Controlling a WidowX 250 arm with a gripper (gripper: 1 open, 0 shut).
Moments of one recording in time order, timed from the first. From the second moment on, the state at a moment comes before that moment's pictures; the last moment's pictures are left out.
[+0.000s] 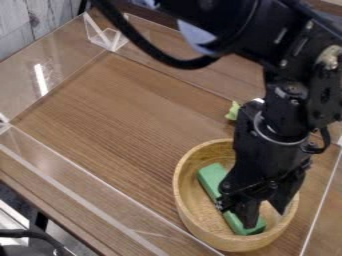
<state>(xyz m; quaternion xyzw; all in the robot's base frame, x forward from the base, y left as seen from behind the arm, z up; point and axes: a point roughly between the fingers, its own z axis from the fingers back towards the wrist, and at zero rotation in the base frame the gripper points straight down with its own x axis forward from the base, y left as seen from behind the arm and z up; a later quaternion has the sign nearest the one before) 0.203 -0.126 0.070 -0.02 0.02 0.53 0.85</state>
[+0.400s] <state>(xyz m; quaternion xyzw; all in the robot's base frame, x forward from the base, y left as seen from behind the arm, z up) 0.207 -0.126 0.062 -0.01 0.02 0.48 0.88</state>
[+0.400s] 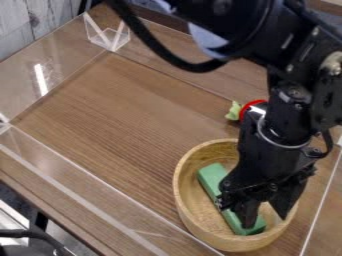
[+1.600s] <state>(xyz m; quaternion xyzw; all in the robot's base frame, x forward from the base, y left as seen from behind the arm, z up) 0.223 -0.116 0.032 -0.02 0.02 0.51 0.86</state>
